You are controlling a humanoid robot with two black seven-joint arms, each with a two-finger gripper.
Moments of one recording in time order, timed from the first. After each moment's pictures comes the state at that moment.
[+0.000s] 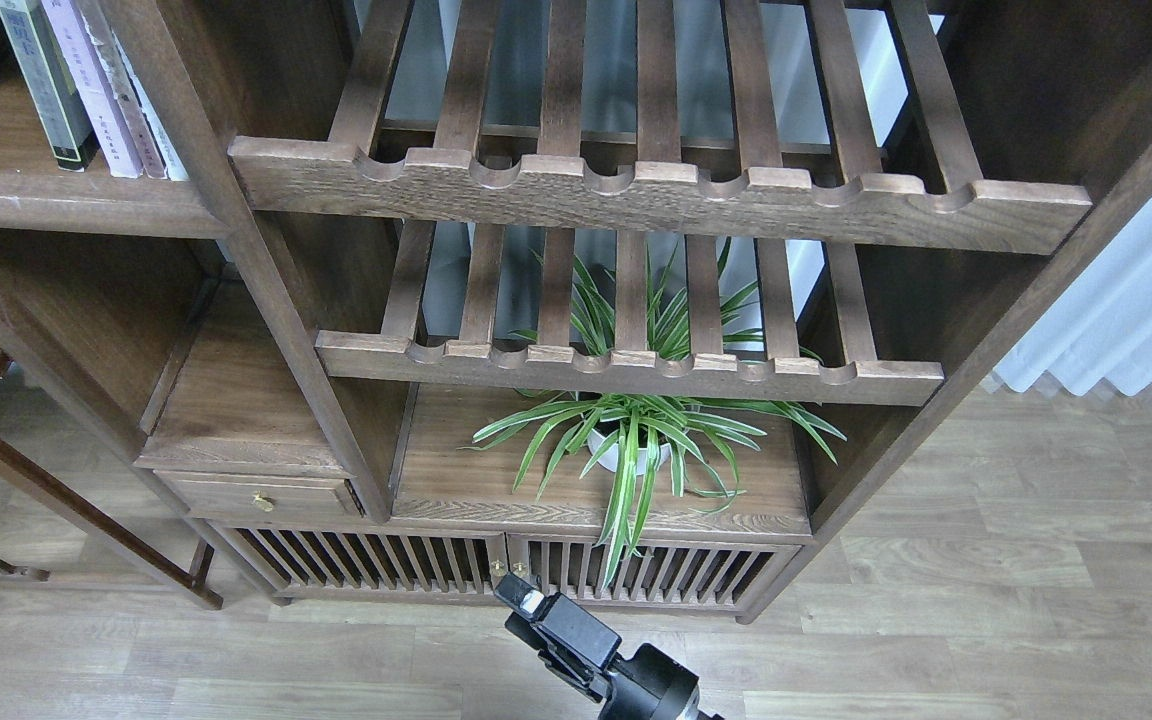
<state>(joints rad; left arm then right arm) -0.76 0.84 -1.60 -1.02 0.59 -0.49 0.40 -0.11 0.01 0.73 1.15 0.07 0.58 -0.13</state>
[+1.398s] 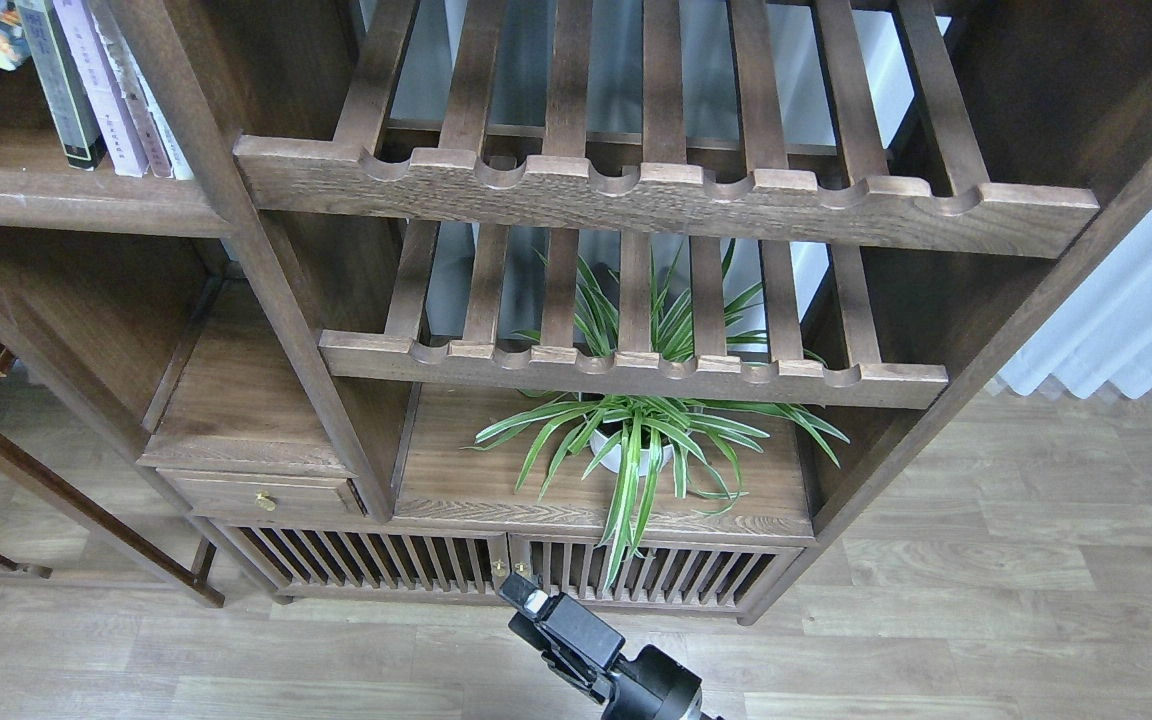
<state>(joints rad) -0.72 0.92 -1.53 -1.26 0.40 -0.49 0.48 -0.12 0.02 0.74 1.16 0.07 0.58 -0.13</state>
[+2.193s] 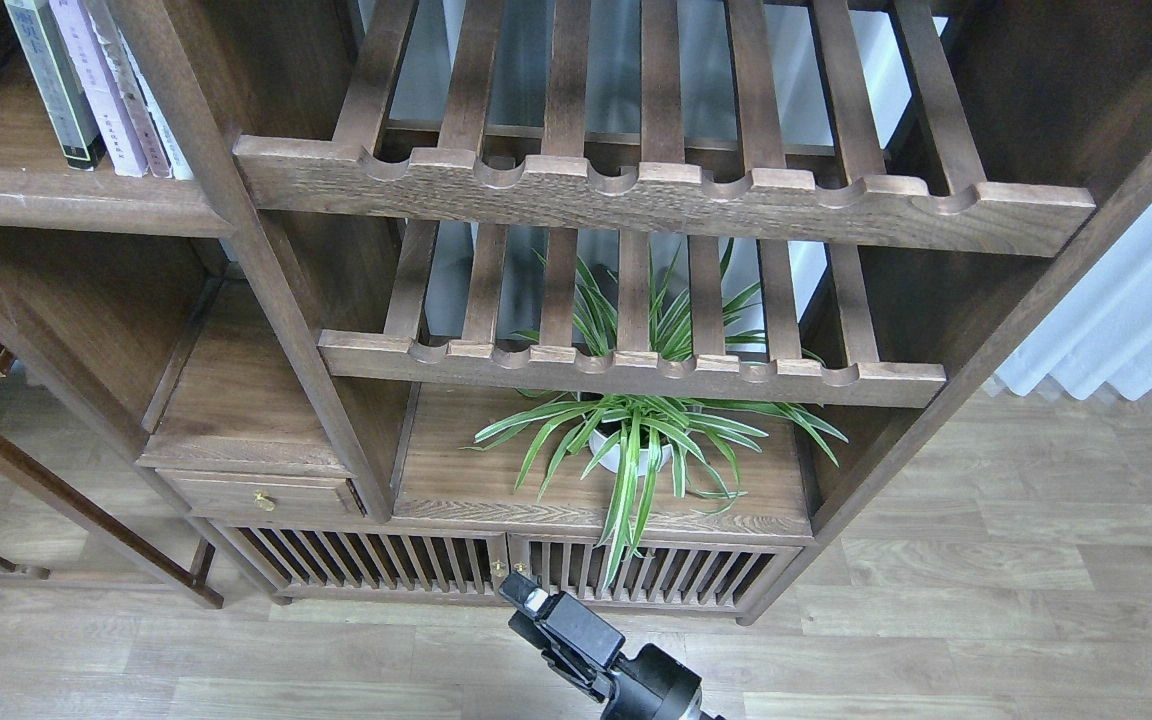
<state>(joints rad) -0.70 1.02 -1.55 -1.21 0.41 -0.49 0.48 -0.12 0.01 0.74 1.16 0.07 0.58 -0.13</state>
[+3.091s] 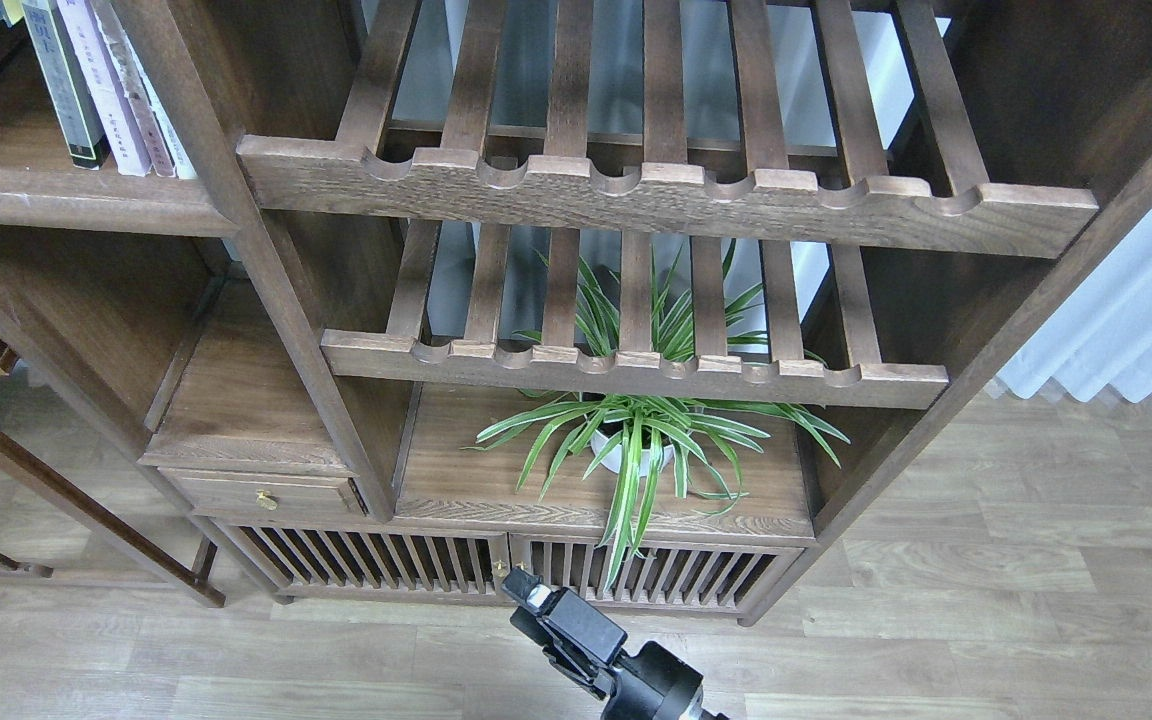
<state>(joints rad) -0.94 0.77 -1.36 -1.09 0.55 -0.49 0.48 -0.13 0.01 0.75 1.16 0.07 0.58 -0.13</state>
